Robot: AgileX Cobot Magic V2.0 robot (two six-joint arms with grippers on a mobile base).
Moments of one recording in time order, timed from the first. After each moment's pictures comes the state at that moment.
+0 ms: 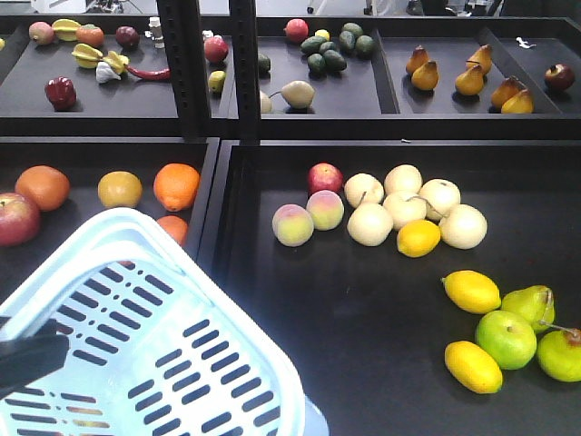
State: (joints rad) left arm -0.48 0.66 -0.86 -0.45 0.88 0.38; right arm 0.15 -0.01 0.03 -0.14 0.09 0.25
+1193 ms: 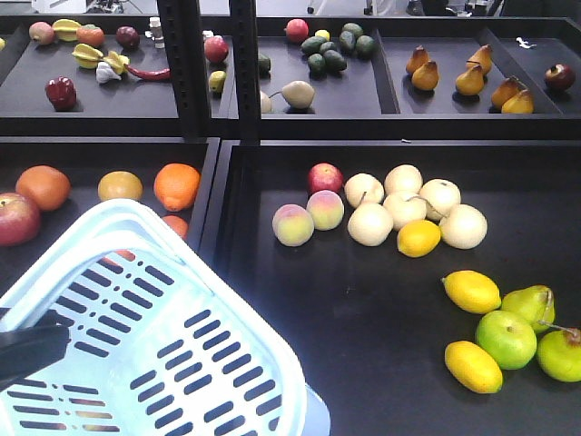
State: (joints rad) left arm -0.48 0.66 -0.86 -0.45 0.86 0.38; right arm 0.15 -0.01 0.03 -0.14 0.09 0.25
